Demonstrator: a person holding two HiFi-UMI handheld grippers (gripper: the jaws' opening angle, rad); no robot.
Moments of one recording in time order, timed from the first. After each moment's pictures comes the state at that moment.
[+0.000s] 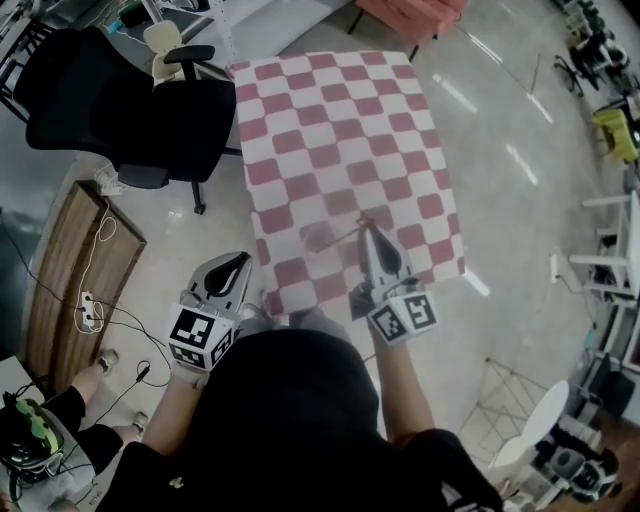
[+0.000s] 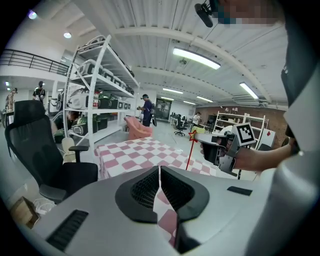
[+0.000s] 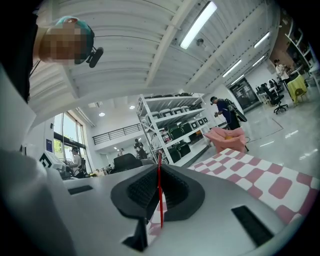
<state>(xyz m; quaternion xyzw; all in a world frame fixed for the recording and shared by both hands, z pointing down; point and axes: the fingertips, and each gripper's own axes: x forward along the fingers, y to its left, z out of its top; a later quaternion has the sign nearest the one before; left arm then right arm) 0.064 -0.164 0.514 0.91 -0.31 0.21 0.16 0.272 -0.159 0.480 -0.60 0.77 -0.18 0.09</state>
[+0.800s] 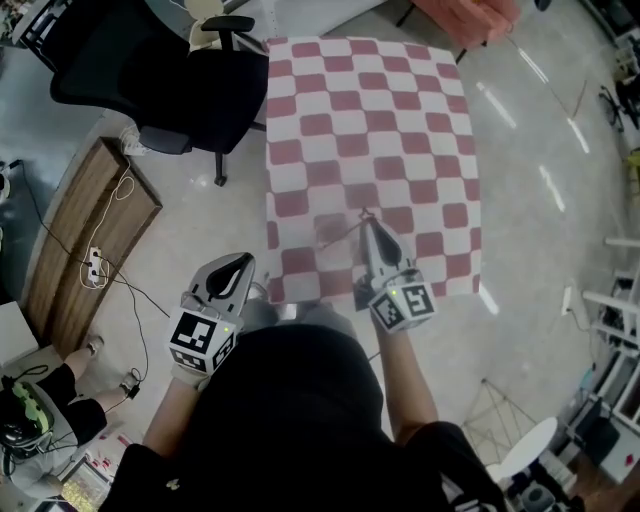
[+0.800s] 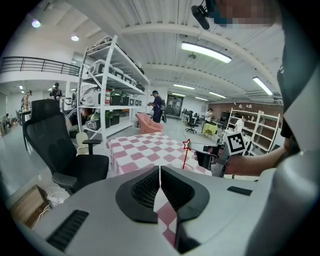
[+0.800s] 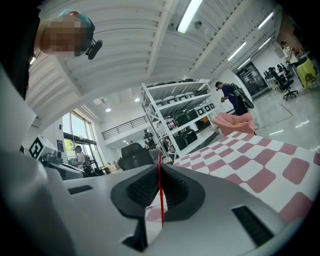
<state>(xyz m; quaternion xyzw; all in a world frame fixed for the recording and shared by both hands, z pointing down) 0.059 -0.136 0.534 0.88 -0.37 0.23 0.18 0.268 -0.174 0.559 -0.54 0.81 -0.22 0.07</state>
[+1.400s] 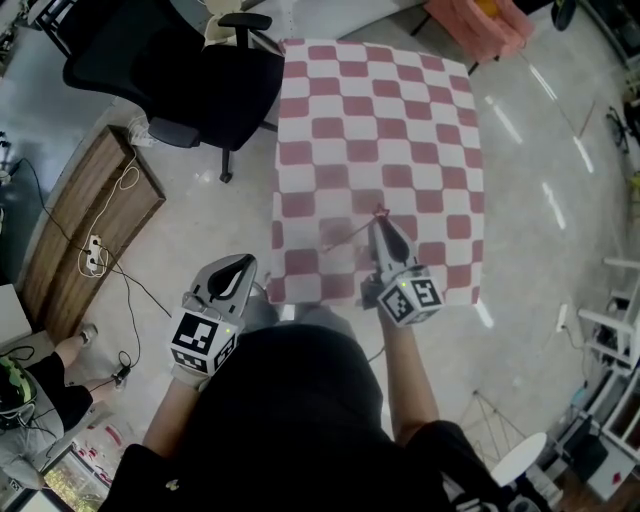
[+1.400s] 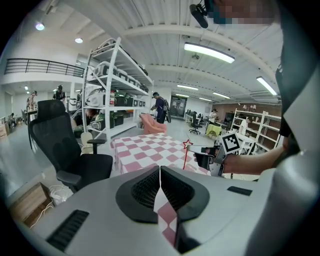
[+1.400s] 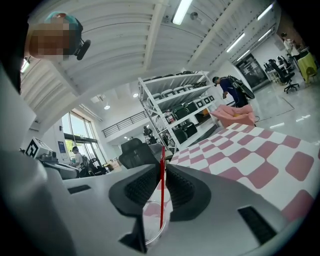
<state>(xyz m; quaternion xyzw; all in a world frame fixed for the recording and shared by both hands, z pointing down) 0.049 -0.131 0.532 0.87 -0.40 0.23 0.18 0.275 -0.189 0.582 -0.53 0.81 -0.26 0.05</state>
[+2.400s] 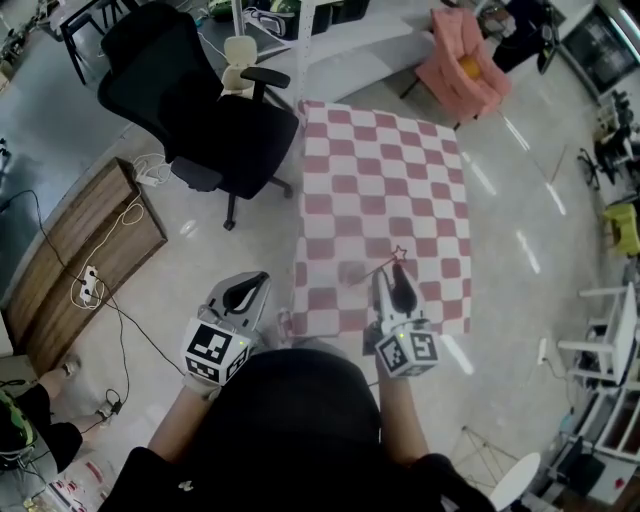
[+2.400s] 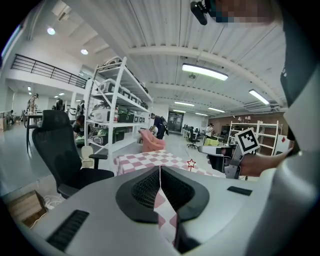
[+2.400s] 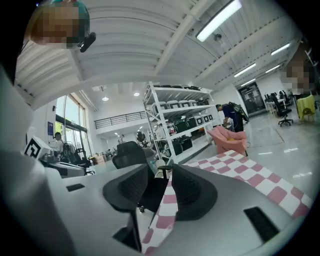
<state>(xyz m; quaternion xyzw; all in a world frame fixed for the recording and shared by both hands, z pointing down) -0.021 -0.143 0.467 0.90 -0.40 0.14 0.15 0.205 -0.153 0.465 -0.60 0.78 -0.17 0.00</state>
